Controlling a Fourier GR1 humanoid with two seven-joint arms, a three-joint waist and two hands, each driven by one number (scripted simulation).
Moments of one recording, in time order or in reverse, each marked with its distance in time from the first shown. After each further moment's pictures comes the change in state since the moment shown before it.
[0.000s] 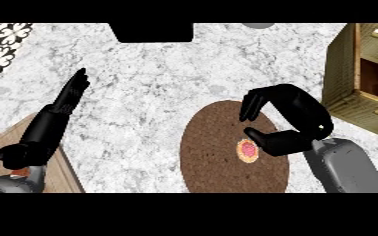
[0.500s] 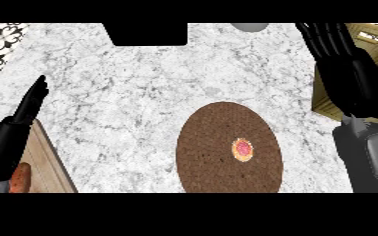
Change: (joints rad) left arm 0.122 0.117 0.080 -0.037 -0.074 0.098 -0.005; right arm -0.083 -0.016 -0.217 -0.058 -0.046 -0.286 0.136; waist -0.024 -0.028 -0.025
